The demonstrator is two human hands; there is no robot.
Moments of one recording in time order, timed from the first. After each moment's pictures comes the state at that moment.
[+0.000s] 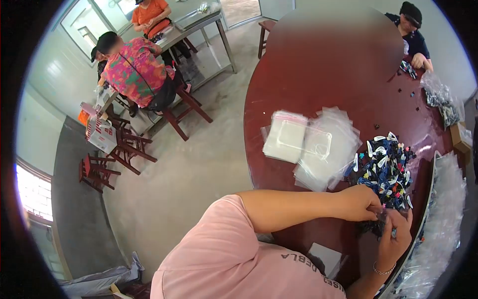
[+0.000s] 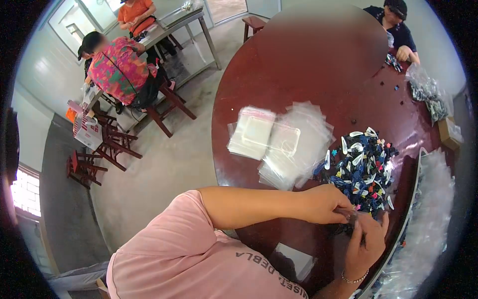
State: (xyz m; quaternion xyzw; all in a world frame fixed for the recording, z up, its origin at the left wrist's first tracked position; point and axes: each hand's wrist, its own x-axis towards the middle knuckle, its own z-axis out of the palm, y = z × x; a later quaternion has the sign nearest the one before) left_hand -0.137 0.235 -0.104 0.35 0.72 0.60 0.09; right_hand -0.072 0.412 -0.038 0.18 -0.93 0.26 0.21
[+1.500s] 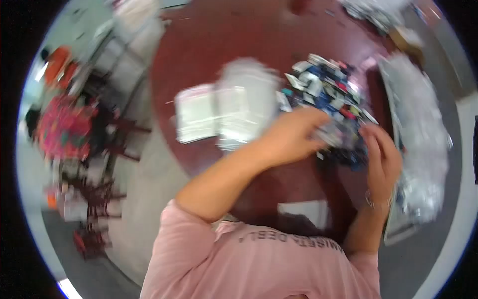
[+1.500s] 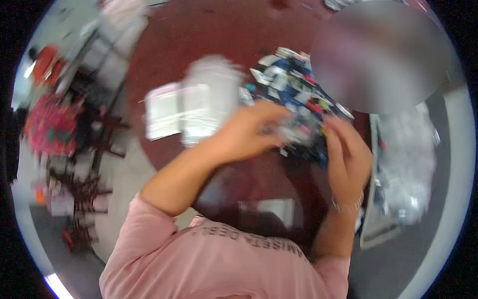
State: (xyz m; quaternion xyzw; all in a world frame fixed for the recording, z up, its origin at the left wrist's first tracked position) left_hand -0.149 0.223 -0.093 0.33 0.80 0.50 0.02; right_hand -0.076 0.441 -0.042 0.05 -0.86 0.47 0.19
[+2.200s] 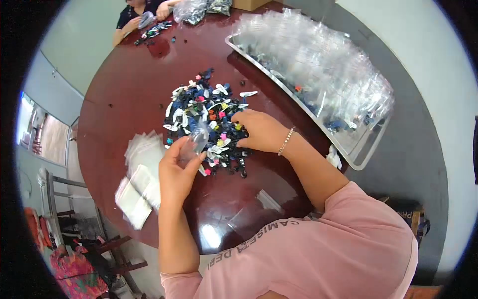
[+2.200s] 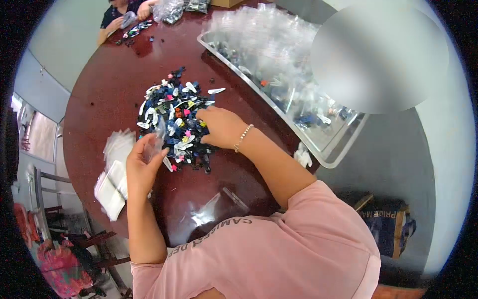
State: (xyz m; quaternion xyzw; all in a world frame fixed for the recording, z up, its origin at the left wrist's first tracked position) left_hand -0.147 0.229 -0.085 0.20 0.77 0.60 0.10; right_hand -0.093 0.479 -0.096 0.05 -0.96 0.28 0.06
